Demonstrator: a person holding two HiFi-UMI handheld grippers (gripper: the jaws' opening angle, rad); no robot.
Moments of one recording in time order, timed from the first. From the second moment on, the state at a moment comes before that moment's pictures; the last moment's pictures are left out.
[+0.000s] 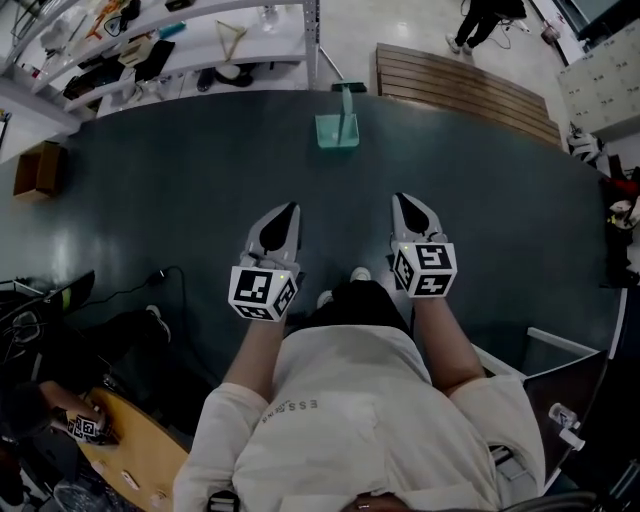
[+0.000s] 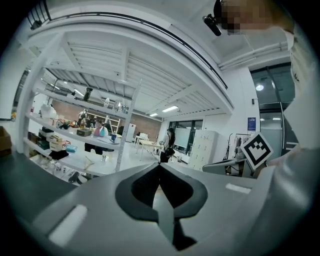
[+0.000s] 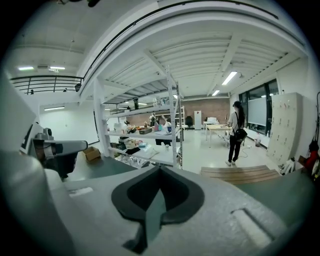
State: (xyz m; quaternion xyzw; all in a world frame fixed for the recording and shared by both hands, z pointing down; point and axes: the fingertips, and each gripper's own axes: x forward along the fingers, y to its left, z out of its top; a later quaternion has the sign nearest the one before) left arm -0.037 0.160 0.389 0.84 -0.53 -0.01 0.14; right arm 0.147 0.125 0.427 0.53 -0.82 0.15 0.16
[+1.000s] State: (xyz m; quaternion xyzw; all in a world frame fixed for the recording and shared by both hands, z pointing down) left arm 0.009 0.240 0.336 0.86 -0.50 -0.02 0.06; right arm 0.168 0.213 0.381 0.51 -0.84 0.10 0.15
